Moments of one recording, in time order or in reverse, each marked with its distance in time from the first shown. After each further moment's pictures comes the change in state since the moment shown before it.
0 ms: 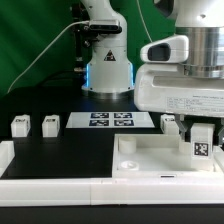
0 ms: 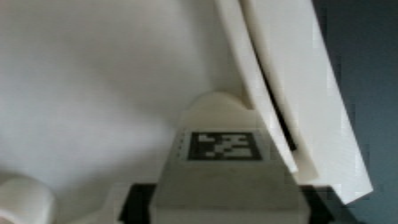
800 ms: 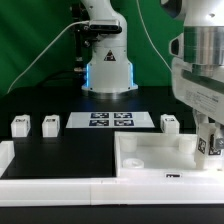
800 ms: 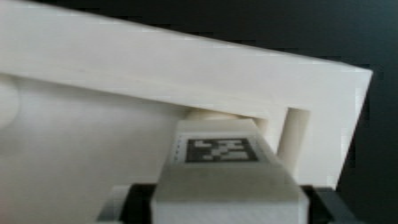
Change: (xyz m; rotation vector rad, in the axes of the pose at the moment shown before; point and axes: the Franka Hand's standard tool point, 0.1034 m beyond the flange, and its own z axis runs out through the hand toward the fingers) arm -0.008 -0.010 0.000 0.008 0.002 0.971
